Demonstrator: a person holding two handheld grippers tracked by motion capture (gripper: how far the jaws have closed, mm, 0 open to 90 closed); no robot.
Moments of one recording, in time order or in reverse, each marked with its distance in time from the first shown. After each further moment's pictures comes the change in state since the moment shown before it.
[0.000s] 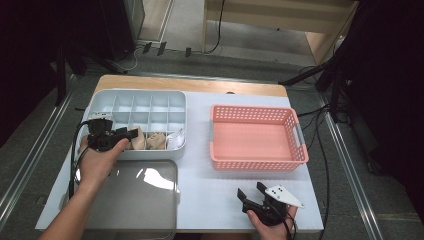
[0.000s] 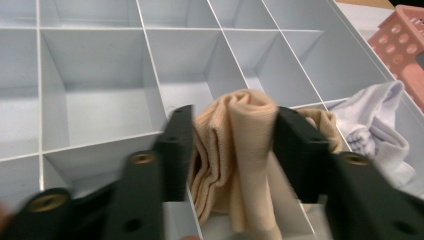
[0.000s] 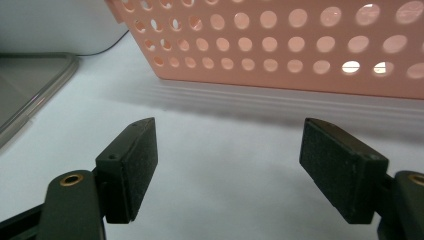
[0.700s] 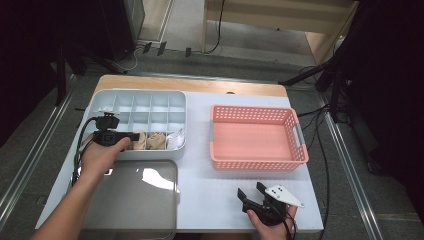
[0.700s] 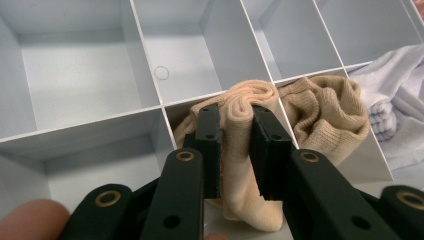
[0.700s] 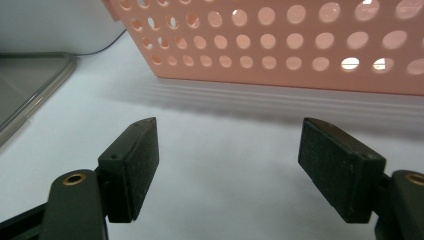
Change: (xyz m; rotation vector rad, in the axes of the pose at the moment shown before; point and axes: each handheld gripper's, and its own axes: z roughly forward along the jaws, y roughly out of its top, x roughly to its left) left arm 0.008 0.009 0.020 0.203 -0.044 -0.023; right arm 0.000 0.000 0.001 0.006 -0.004 0.013
